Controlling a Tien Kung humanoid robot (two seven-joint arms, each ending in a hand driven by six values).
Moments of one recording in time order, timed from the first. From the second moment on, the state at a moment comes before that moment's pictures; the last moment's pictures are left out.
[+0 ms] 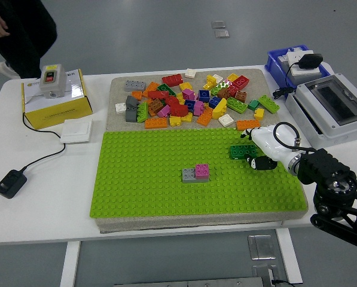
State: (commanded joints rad) left arm 0.03 0.22 -1.06 -0.18 0.90 0.10 0.38; right arm 0.61 -0.51 0.39 1.41 -2.01 -0.11 -0.42
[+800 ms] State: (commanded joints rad) left arm 0.02 0.22 -1.05 -0.18 0.90 0.10 0.37; right arm 0.64 -0.48 0.33 1.34 -1.99 -0.14 -0.41
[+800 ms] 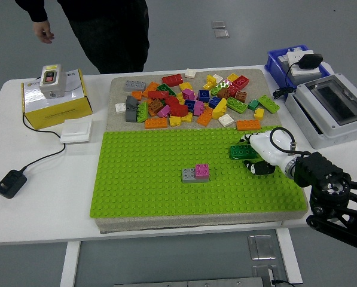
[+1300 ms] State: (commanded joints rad) left arm 0.02 0.22 -1.04 -0.18 0.89 0.10 0.36; right arm 0.64 -0.47 0.33 1.30 -1.98 -0.17 -0.40
